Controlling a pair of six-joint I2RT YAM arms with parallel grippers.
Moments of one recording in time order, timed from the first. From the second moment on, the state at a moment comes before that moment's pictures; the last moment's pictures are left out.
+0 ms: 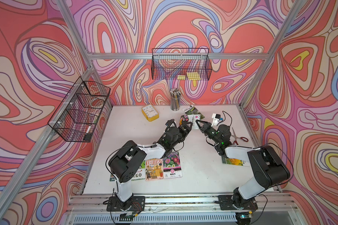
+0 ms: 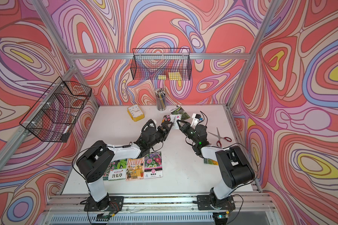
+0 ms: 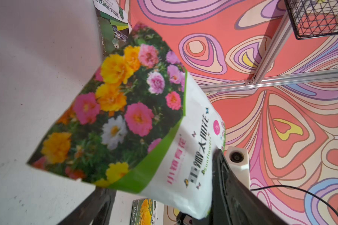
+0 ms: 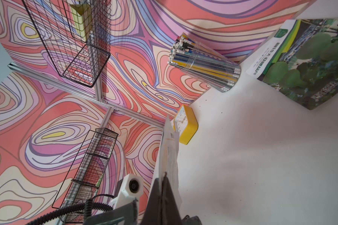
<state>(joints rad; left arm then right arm) -0.75 1.85 0.97 0.71 -0.03 -1.42 0.29 1.61 0.65 0.98 -0.36 1.12</state>
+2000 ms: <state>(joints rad) -0.57 1.80 1.08 0.34 0.93 -0.99 0.15 1.39 0.64 0.28 -0.82 0.75</state>
